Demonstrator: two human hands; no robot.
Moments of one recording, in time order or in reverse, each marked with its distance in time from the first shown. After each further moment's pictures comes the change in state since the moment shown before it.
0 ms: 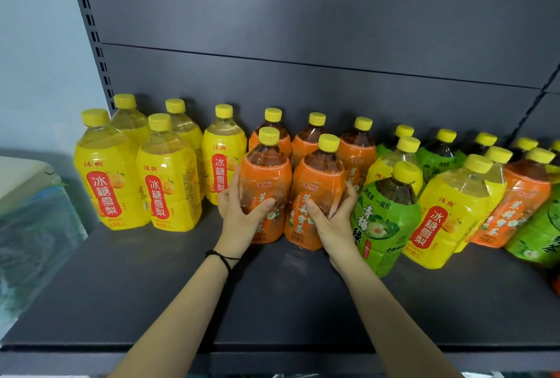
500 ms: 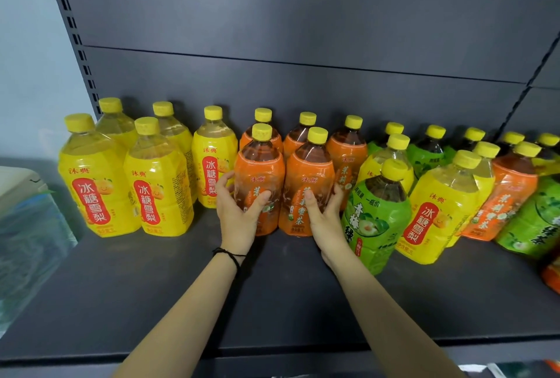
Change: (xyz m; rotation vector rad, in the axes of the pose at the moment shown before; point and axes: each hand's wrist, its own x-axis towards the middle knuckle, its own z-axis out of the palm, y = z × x) left_hand 0.008 0.001 0.014 -0.102 0.120 0.083; right_hand 0.008 0.000 0.005 -0.127 0.045 0.080
